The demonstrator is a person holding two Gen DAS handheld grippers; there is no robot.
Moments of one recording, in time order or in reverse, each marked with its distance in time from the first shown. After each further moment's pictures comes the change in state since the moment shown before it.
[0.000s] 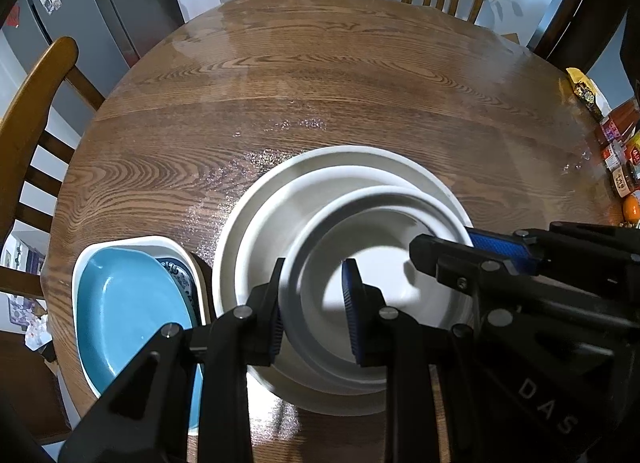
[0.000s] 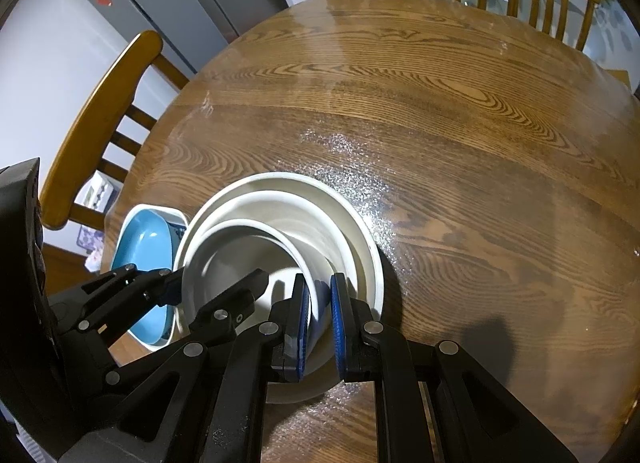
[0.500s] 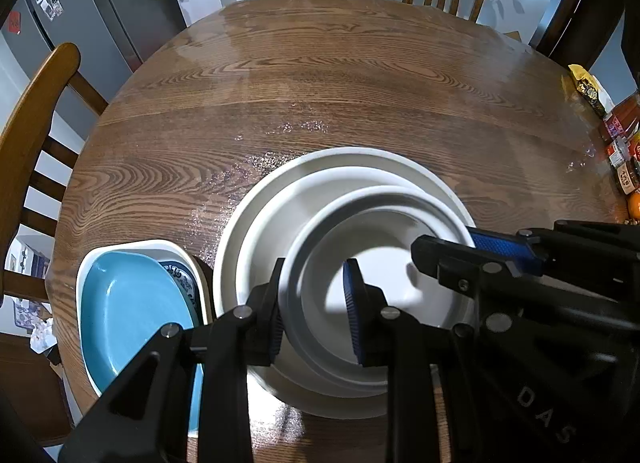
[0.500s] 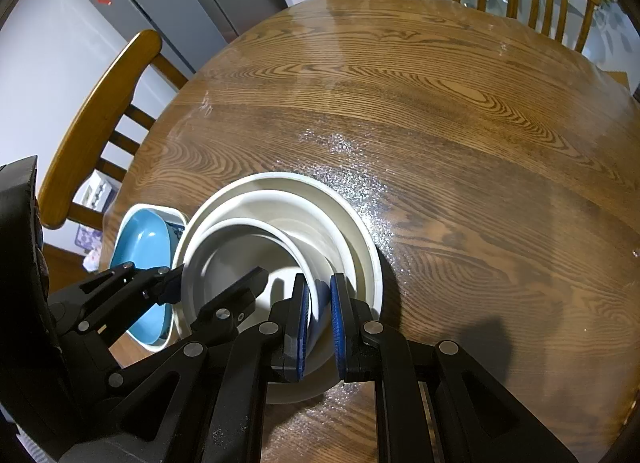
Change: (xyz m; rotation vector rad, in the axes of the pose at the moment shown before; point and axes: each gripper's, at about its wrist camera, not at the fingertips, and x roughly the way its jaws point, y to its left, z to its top) left arm 0.001 -0.007 -0.001 0.007 -0.011 0.020; right arm 0.001 0.000 0.000 -0.004 -0.005 -0.006
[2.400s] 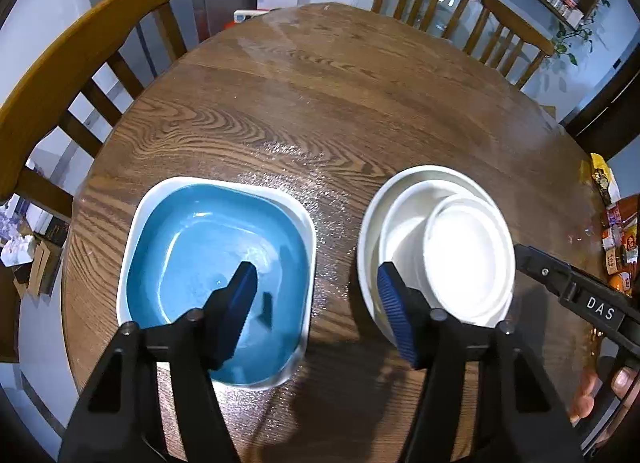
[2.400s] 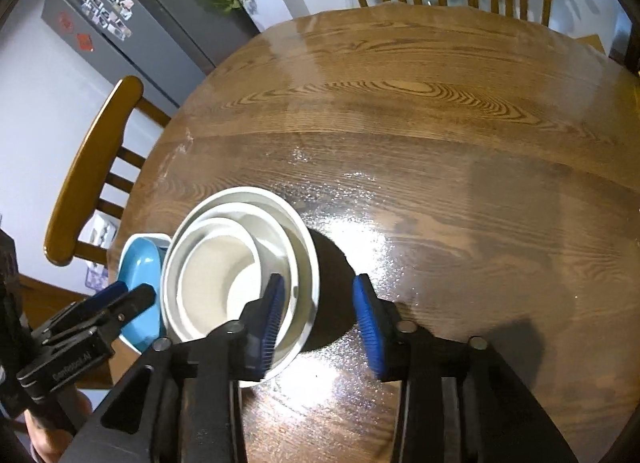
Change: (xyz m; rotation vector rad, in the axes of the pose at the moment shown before) left arm -0.033 0.076 -0.023 -0.302 -0.020 -0.018; right arm -0.018 -0.035 -0.017 0.136 -0.075 0.013
